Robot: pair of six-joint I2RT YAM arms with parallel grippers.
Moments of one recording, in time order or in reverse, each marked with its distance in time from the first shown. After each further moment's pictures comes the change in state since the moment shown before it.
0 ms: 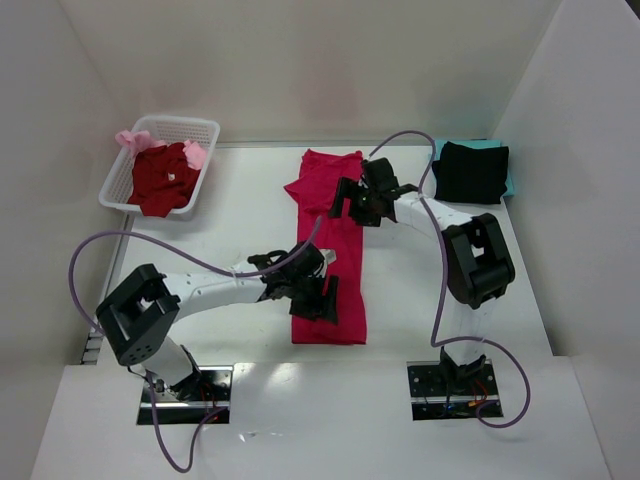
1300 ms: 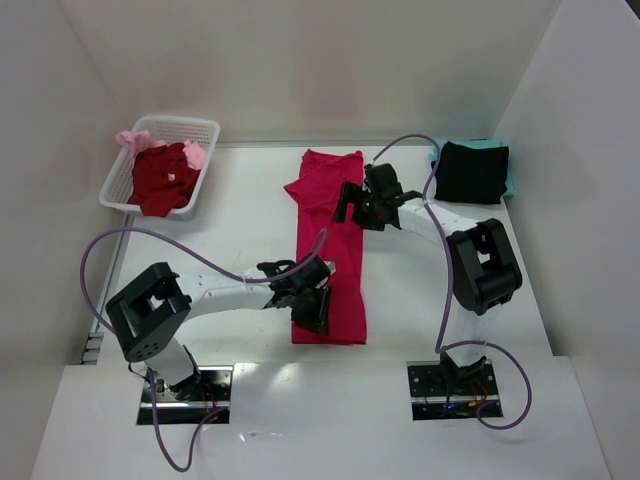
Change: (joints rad) left arm -0.060 0.050 -0.016 -0.028 -0.064 -0.078; right arm 0.000 -0.058 -0.085 0.040 0.035 -0.010
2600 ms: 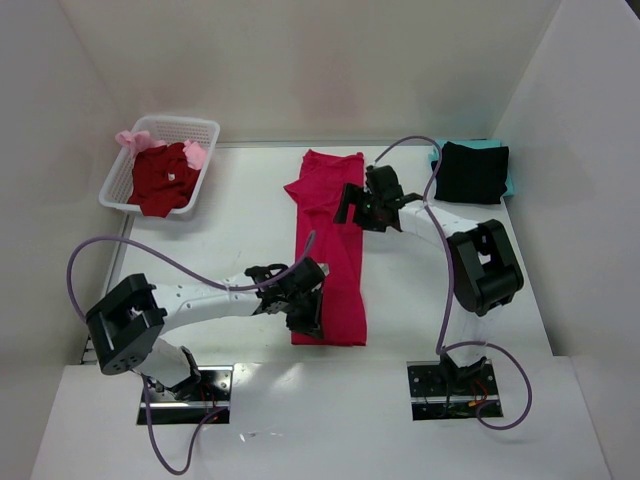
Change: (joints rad) left arm -0.037 -0.122 -0.031 -0.064 -0.011 -0.101; right arm 0.000 -0.011 -0.032 0.026 0.029 0.003
